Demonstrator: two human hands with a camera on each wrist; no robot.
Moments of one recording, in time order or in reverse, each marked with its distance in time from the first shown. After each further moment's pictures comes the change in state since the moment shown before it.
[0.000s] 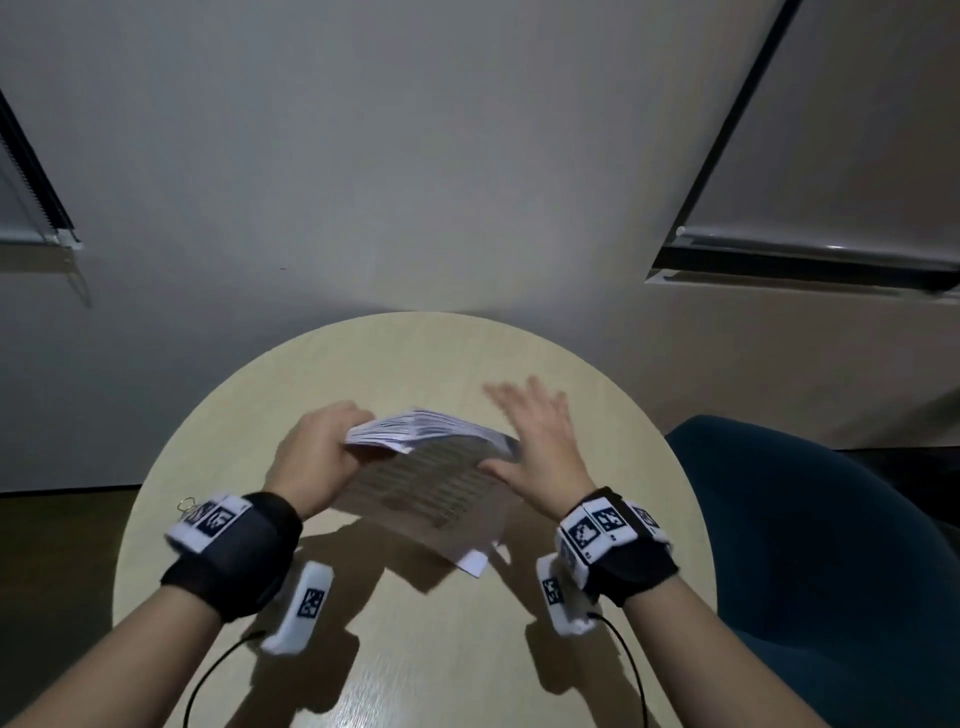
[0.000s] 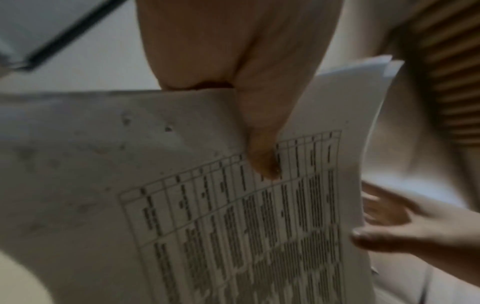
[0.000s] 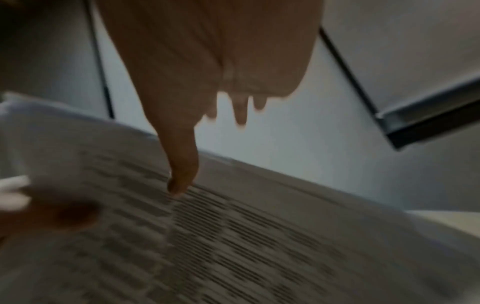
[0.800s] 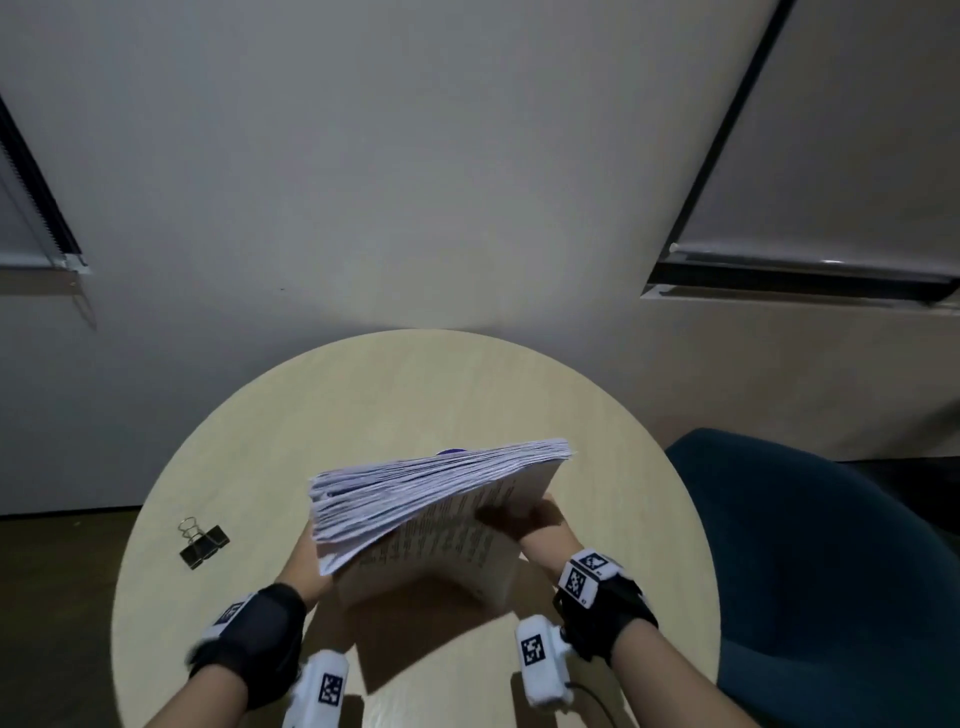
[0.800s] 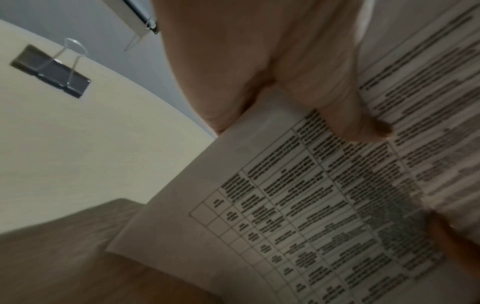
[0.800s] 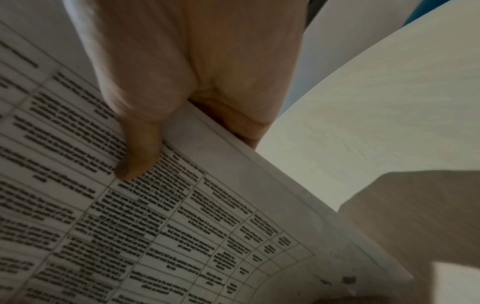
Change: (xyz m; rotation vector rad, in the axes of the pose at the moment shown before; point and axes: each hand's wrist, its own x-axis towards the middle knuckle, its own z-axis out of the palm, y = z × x) left_hand -0.061 -0.022 0.056 -0.706 -0.099 -0.535; right_hand -0.035 0.032 0.063 0.890 -0.111 0.536
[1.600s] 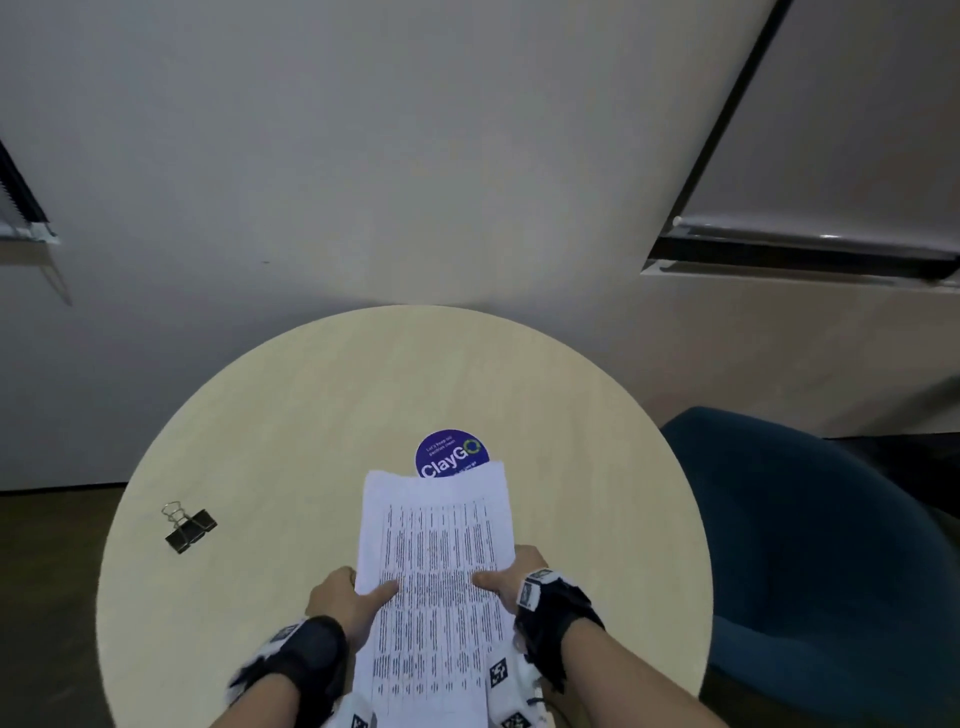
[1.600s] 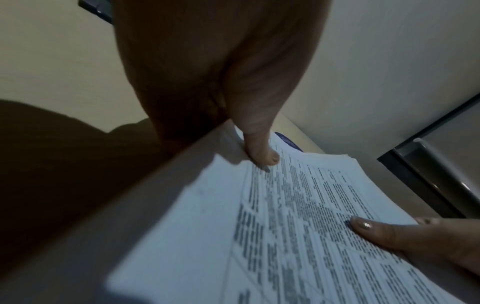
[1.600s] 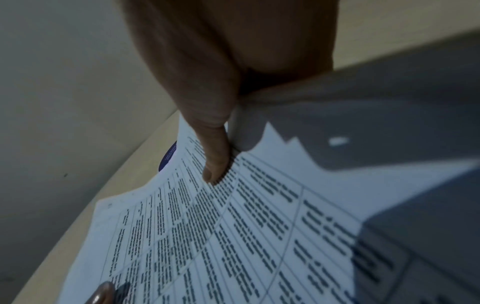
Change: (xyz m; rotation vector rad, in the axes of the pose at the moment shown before) left_hand 0.014 -0.086 0.045 0.554 0.041 -0.390; right_hand 0.003 0.073 0.022 -0.412 -0.059 0.529
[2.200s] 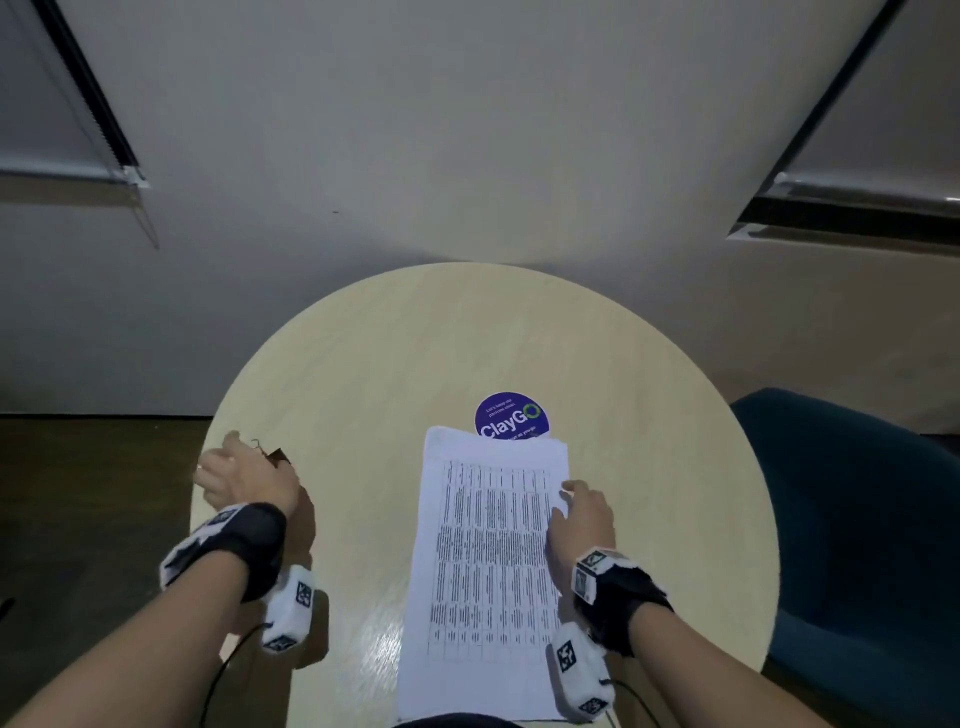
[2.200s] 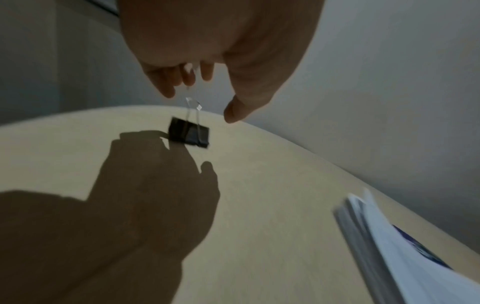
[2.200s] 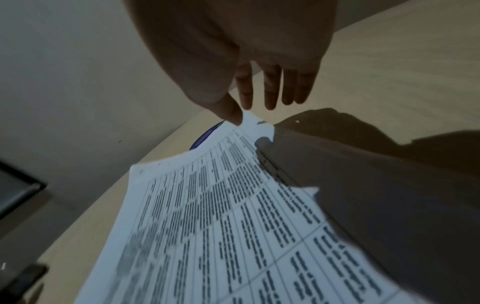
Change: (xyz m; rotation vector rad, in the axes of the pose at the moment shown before) left_hand 0.045 -0.042 -0.131 -0.006 0.747 -0.212; right_hand 0.013 0.000 0.009 -0.207 0.400 -0.320
